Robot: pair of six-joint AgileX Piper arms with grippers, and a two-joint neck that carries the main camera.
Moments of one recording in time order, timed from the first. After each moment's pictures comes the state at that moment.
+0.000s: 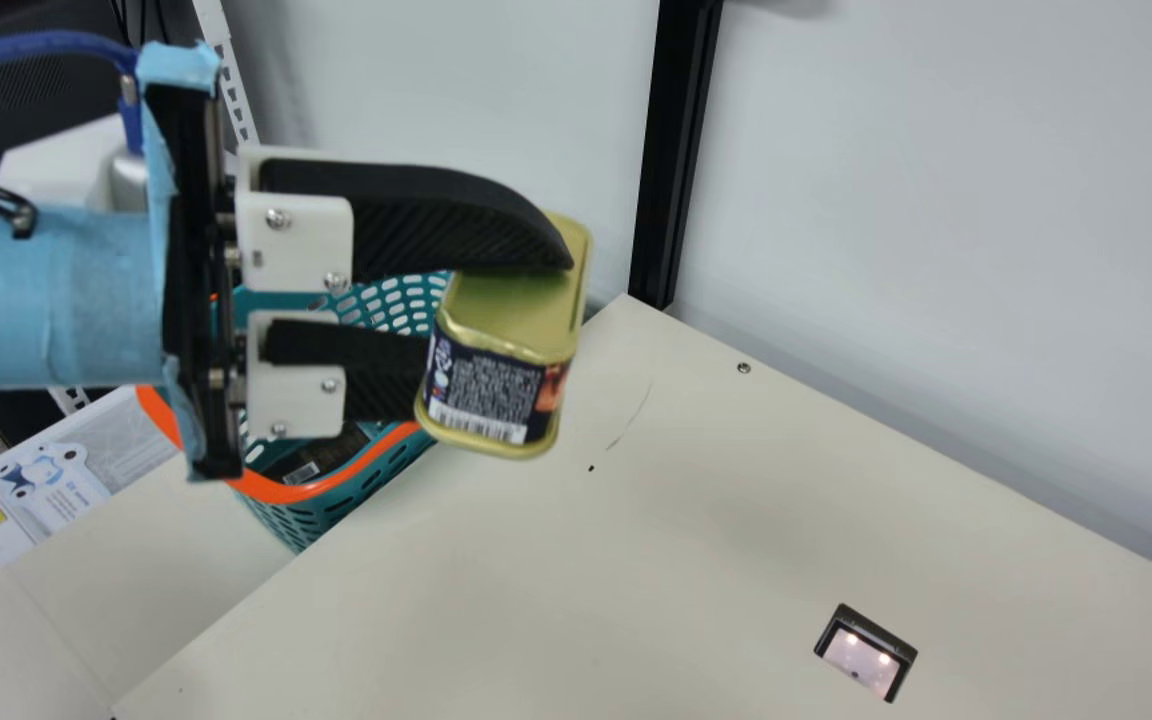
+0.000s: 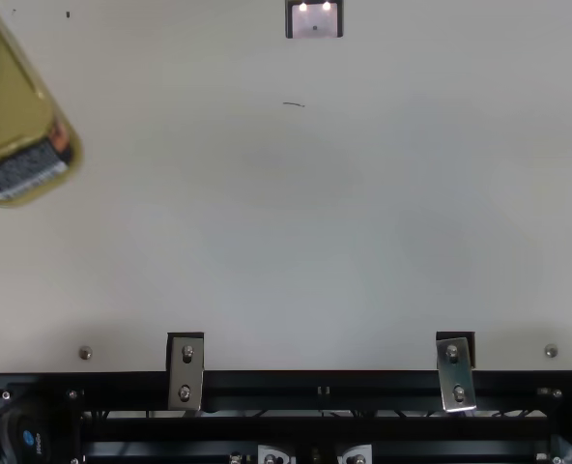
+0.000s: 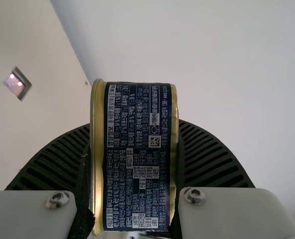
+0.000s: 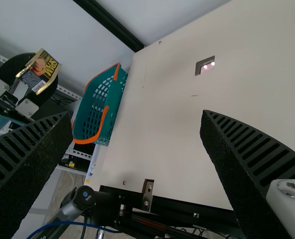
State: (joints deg) left arm 30.6 46.5 -50.4 -72.2 70.0 -23.5; right arm 19.5 21.0 -61.1 18.5 70.0 35.3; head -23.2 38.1
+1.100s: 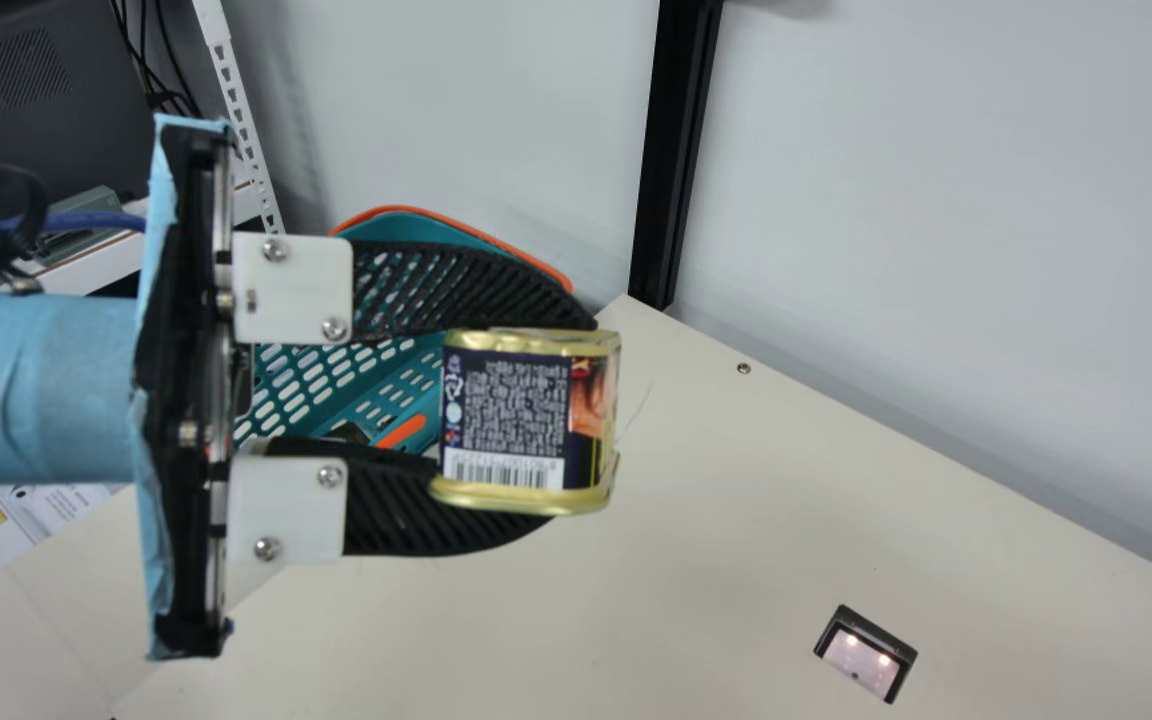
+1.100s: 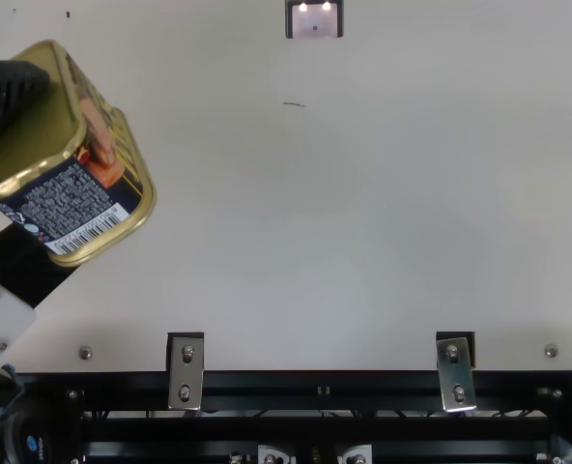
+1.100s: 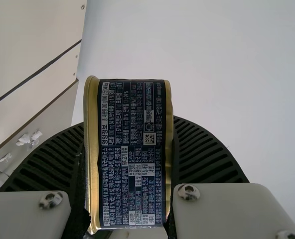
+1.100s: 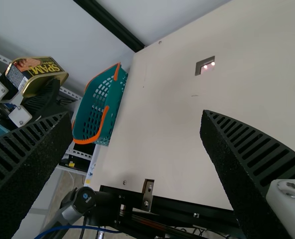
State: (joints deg) left arm 25.0 42.4 -47.1 -74.1 70.0 -57.5; right arm 19.5 21.0 -61.1 18.5 70.0 35.3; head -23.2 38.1
